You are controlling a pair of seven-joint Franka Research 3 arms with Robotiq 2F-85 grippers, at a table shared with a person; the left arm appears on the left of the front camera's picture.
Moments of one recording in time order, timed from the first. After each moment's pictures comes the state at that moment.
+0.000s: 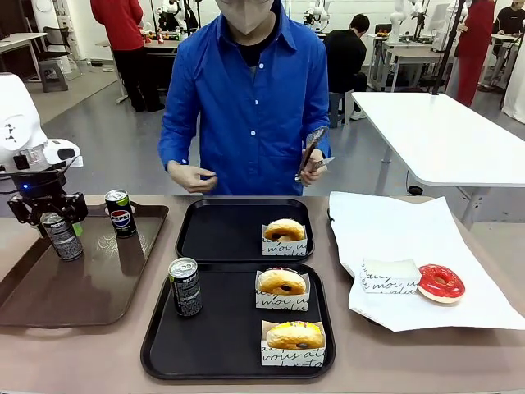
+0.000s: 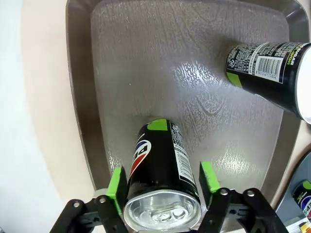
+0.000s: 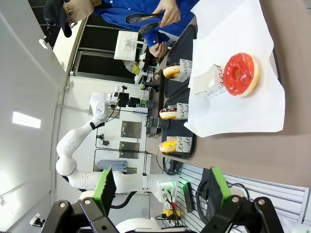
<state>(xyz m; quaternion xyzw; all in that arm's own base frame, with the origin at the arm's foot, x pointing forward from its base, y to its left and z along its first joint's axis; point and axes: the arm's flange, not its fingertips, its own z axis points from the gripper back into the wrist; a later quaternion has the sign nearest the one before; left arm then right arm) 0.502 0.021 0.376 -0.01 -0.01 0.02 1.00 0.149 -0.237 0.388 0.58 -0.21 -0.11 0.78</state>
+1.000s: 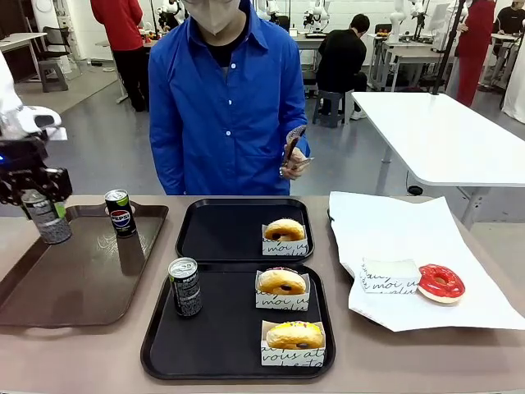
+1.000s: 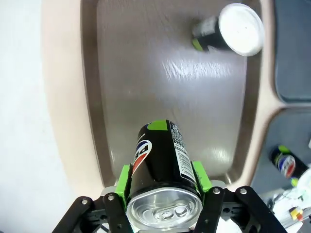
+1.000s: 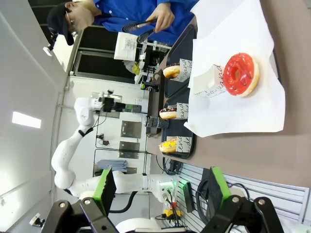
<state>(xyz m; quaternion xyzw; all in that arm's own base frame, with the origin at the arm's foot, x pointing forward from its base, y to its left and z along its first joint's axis) 0.444 0.010 0.475 -0.03 -0.01 0.02 1.00 0.149 -0.237 0.388 0.58 -0.21 -0.11 0.78</state>
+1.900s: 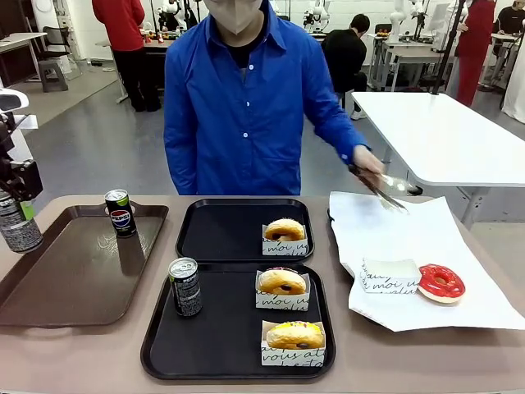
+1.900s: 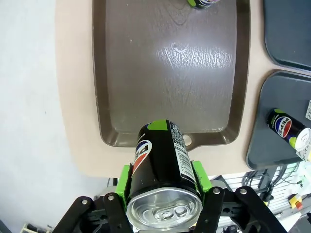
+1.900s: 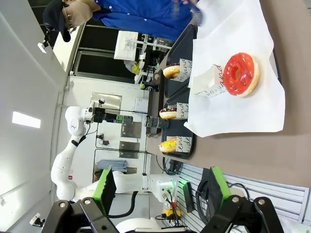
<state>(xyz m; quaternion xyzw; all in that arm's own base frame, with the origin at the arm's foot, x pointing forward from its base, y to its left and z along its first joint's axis) 0.382 0.003 0.511 -0.02 0.01 0.03 1.00 0.149 -0.237 0.388 0.58 -0.21 -0.11 0.78</state>
